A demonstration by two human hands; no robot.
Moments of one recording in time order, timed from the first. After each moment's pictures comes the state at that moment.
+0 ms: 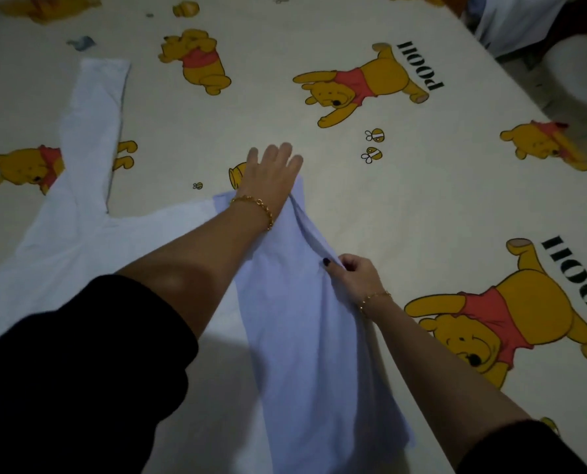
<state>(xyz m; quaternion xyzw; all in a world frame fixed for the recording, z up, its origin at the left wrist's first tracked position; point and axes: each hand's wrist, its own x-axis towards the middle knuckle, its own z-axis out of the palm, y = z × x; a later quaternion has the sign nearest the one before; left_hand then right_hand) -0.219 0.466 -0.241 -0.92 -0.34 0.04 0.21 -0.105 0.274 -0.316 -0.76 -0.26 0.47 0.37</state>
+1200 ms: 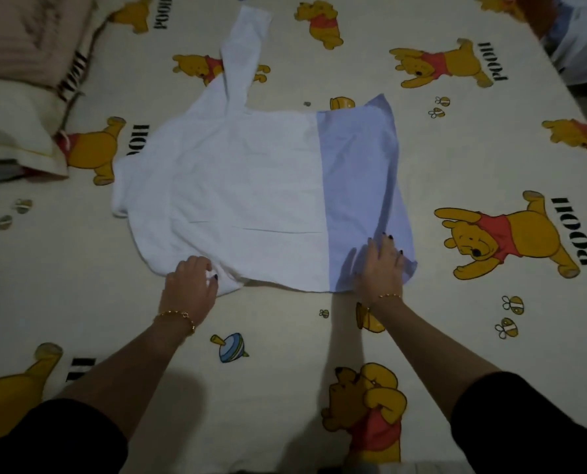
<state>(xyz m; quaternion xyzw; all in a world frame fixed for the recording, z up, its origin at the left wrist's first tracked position) -0.597 0.066 -0.247 -0.76 -0.64 -0.09 -0.10 -0.259 0.042 -0.265 -0.82 -0.57 0.08 0.01</state>
